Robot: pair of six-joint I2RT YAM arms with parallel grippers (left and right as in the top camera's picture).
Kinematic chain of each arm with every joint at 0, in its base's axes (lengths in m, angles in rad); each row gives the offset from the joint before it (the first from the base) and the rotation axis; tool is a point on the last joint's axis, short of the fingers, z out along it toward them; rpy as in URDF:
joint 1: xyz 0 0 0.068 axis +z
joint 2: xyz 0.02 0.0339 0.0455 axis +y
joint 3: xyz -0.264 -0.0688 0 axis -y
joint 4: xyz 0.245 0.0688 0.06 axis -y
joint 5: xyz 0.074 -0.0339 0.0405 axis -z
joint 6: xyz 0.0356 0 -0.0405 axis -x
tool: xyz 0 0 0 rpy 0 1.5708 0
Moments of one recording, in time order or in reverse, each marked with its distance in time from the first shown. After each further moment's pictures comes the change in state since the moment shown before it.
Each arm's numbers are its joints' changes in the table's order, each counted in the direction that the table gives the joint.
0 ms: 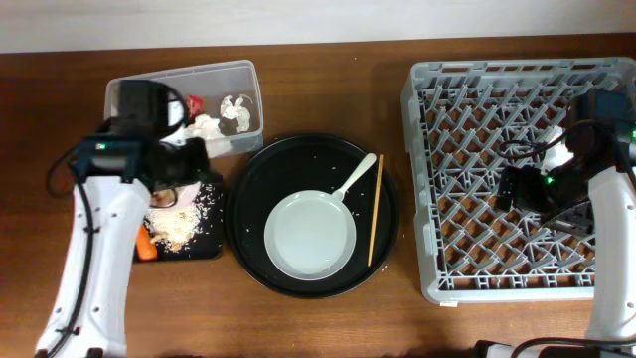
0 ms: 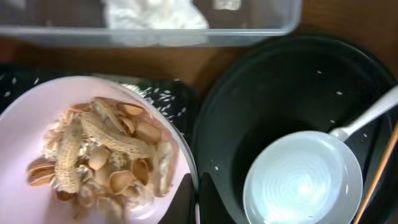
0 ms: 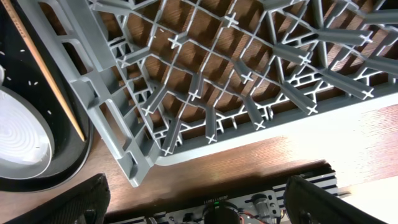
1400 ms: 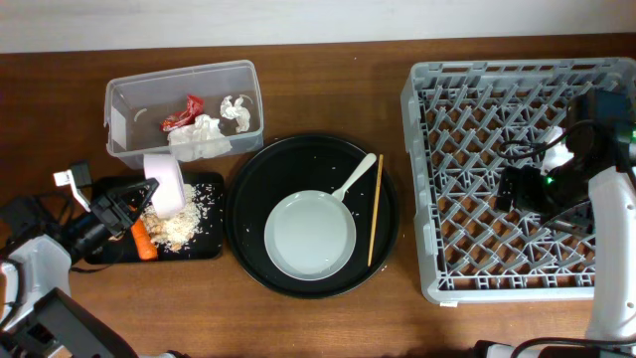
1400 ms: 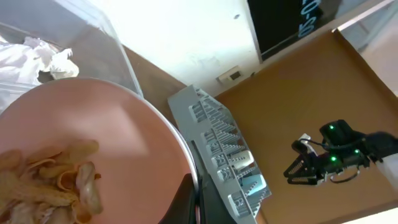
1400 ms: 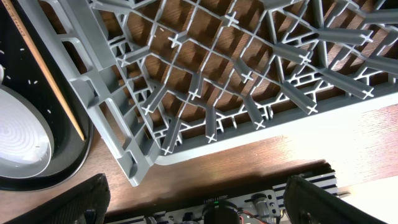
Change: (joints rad) left arm 0.759 0.088 -0.541 0.446 1.466 -0.545; right arm 0.000 0.000 0.000 -0.002 0.000 0.003
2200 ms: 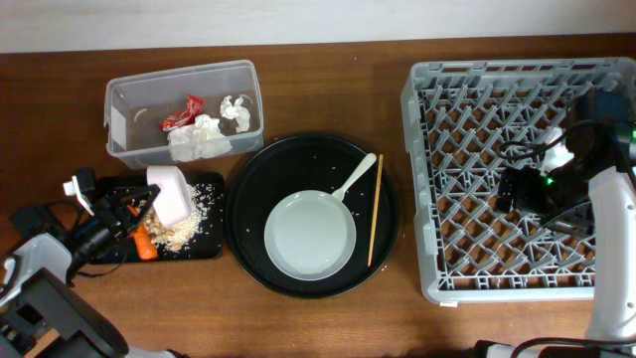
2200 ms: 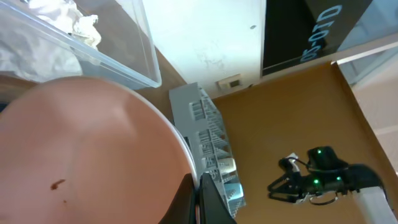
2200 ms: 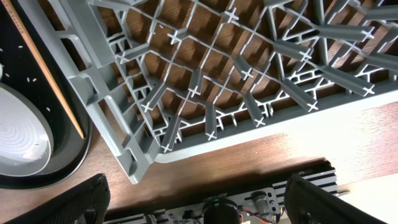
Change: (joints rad) left arm 0.016 0.102 -0.020 0.013 -0.013 0.118; right arm 0.000 0.000 0.000 -0.008 0.000 0.000
